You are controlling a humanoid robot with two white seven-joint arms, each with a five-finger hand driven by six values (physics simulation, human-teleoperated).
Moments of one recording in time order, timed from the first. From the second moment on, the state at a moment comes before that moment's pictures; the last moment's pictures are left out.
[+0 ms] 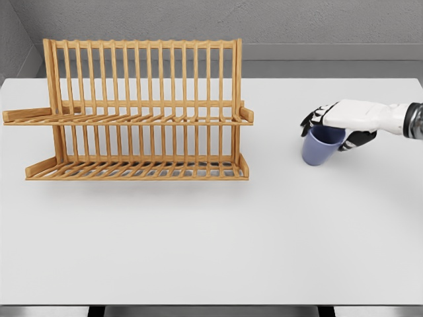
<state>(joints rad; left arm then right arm) 0.03 0.00 -0.20 -0.05 -0.06 0.02 -0.04 -0.75 -0.84 0.69 -1.30 0.31 -0.61 0.61</state>
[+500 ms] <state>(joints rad) 0.03 0.00 -0.20 -0.05 -0.06 0.02 -0.04 -0.82 -0.84 0.65 -1.30 0.31 -0.61 0.61</state>
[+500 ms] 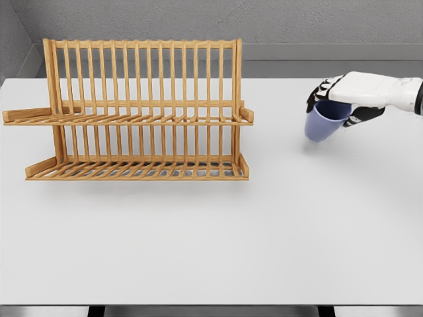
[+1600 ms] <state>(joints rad) 0.03 0.00 -0.20 -0.05 -0.06 0.02 -0.04 -0.87 -0.83 0.52 -1.69 0.31 -0.62 0.61</state>
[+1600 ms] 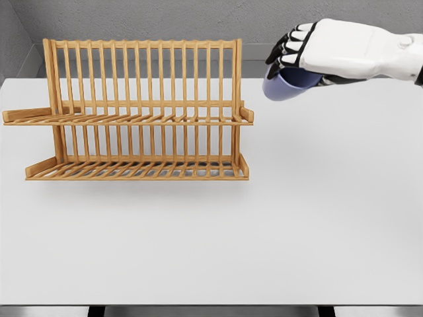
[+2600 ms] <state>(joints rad) 0.03 0.00 -0.20 -0.05 -0.06 0.02 -0.04 -0.93 -0.72 0.69 -1.75 0.32 -0.58 0.60</state>
